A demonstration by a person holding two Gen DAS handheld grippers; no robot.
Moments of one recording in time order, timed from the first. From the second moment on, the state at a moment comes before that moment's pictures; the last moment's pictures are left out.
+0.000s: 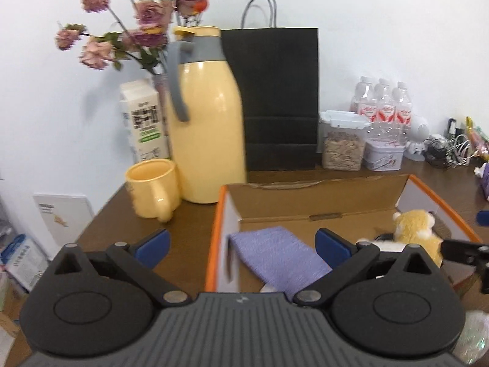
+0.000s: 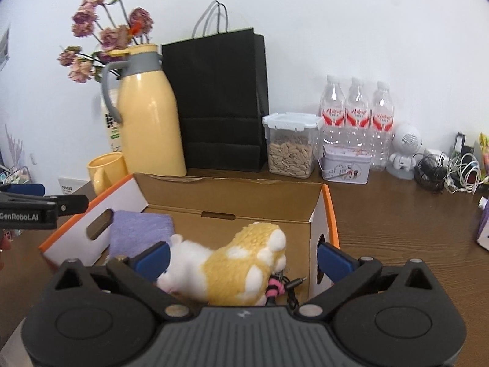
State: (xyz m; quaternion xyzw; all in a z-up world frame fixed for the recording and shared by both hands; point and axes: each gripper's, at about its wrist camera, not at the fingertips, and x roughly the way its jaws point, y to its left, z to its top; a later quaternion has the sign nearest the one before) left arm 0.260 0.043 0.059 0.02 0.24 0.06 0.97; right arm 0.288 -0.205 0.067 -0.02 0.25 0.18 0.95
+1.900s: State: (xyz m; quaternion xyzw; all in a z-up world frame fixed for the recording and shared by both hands) left arm 0.054 0.086 0.013 -0.04 0.26 0.13 0.95; right arm 0.175 -0.122 0.005 -0.07 0.38 0.30 0.87
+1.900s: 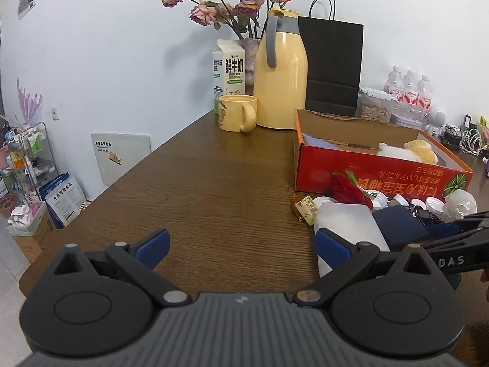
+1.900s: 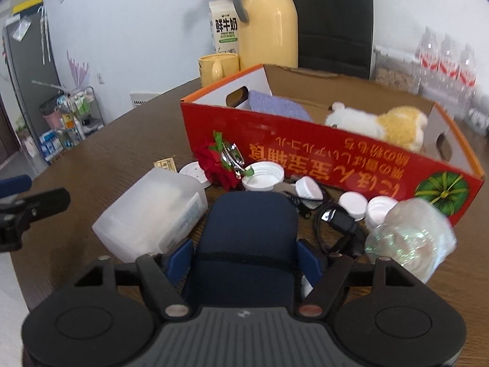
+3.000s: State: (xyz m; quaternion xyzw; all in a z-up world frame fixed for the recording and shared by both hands) left arm 0.120 0.027 0.002 -0.02 0.32 0.05 0.95; right arm 0.141 -0.207 0.051 -0.04 0.28 0.22 0.93
